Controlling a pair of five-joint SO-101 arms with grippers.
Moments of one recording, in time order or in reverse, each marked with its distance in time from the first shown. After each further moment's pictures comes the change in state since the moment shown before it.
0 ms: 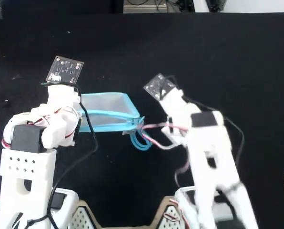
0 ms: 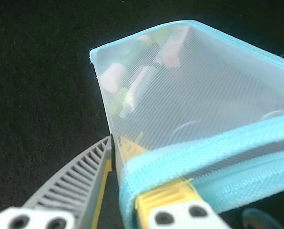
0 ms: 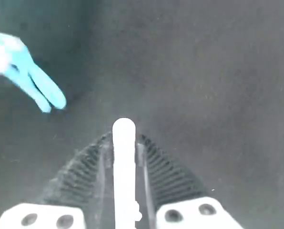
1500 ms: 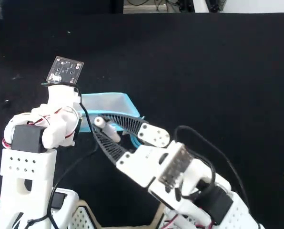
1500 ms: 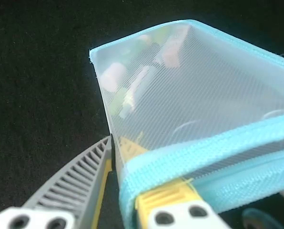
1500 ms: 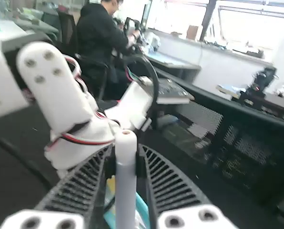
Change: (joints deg) left arm 0.0 0.0 0.2 0.0 0.0; right arm -44.2 -46.4 5.7 -29.5 -22.3
